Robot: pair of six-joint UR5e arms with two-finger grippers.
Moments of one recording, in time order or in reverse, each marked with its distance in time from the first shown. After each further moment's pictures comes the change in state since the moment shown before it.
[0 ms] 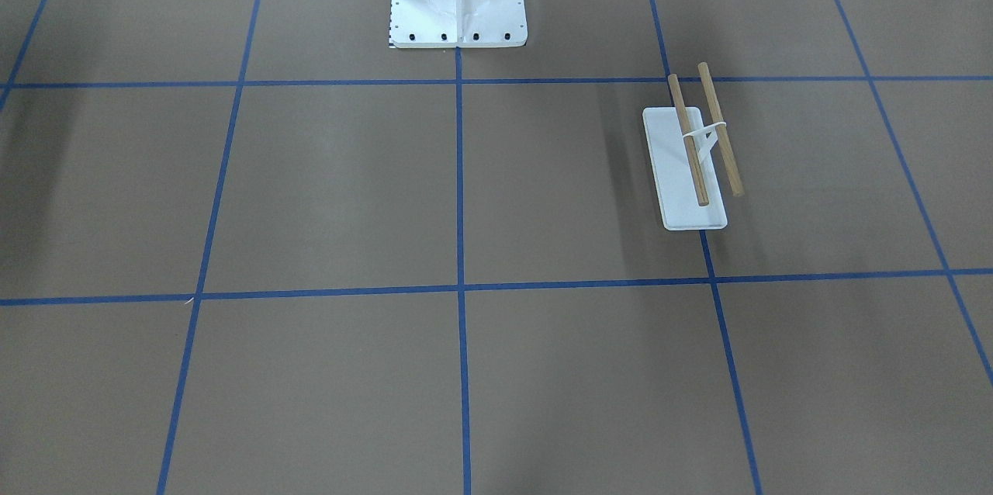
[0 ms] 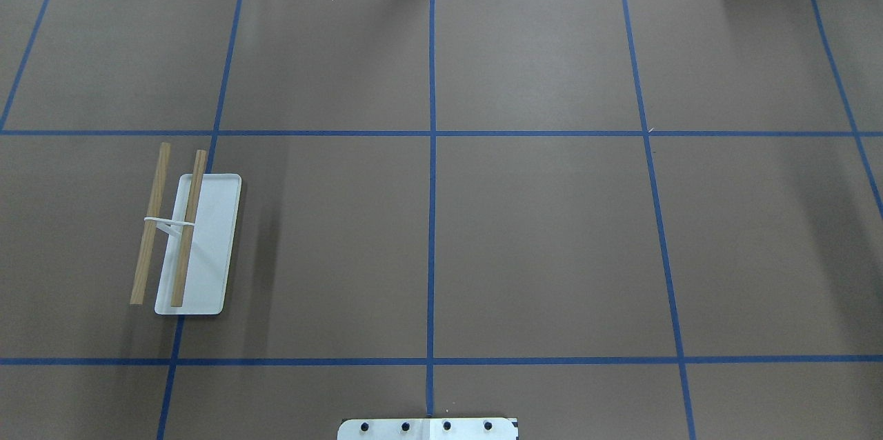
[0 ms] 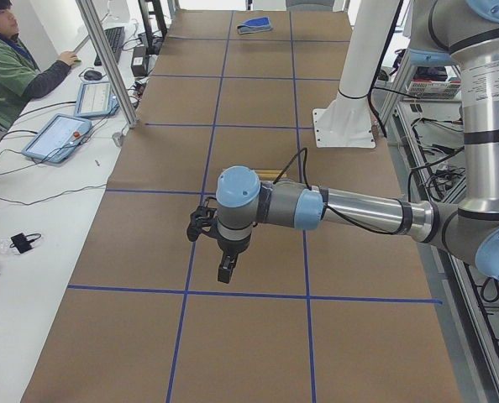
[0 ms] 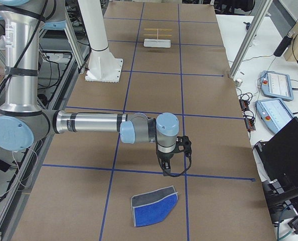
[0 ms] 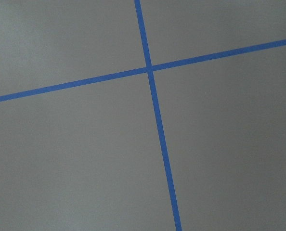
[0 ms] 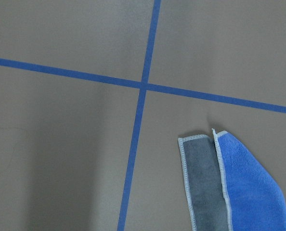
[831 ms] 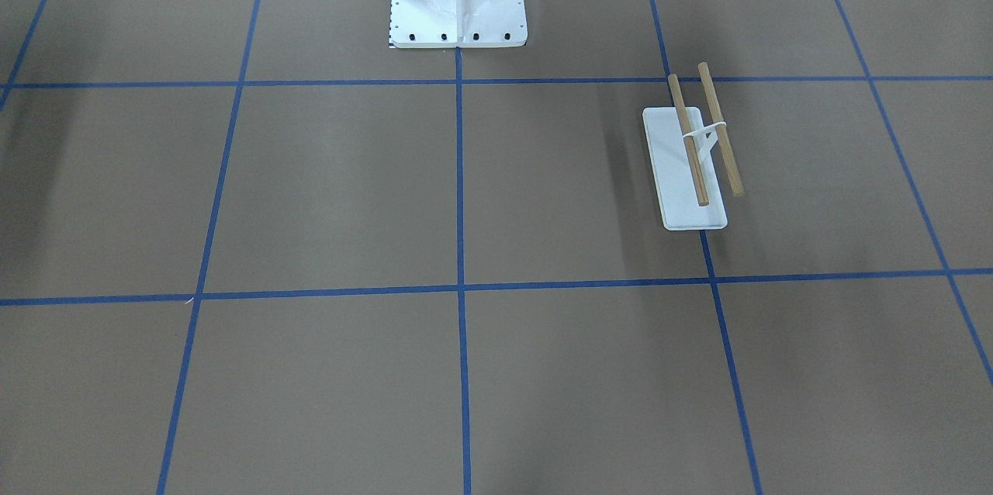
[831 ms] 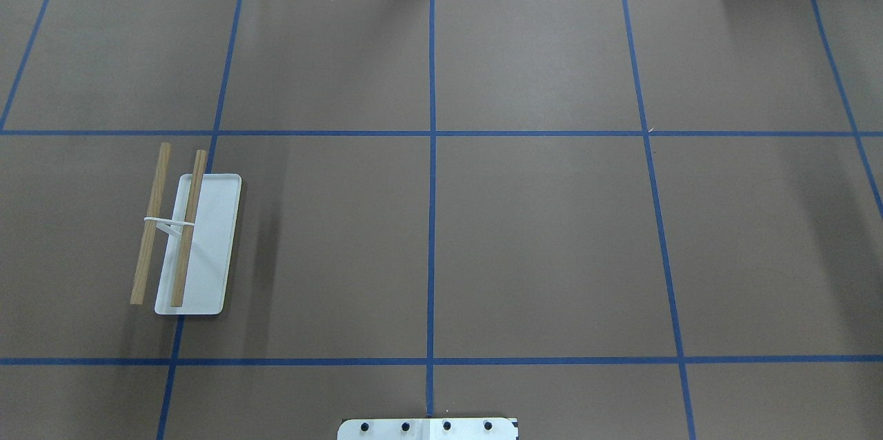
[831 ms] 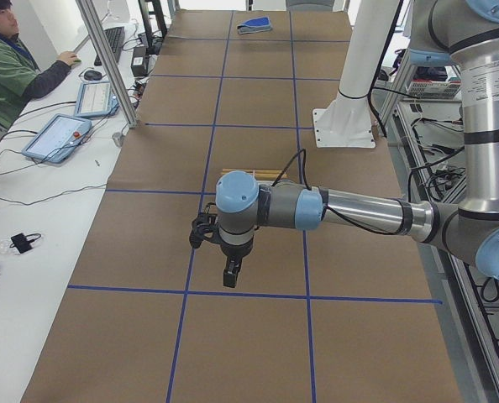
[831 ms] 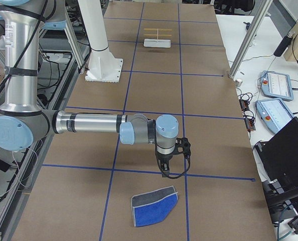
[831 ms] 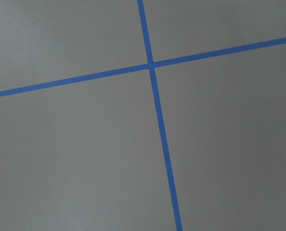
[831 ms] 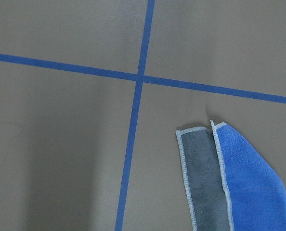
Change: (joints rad) left arm 0.000 0.001 0.005 0.089 -0.001 0.000; right arm 0.001 -0.004 -0.014 -0.022 0.006 0.001
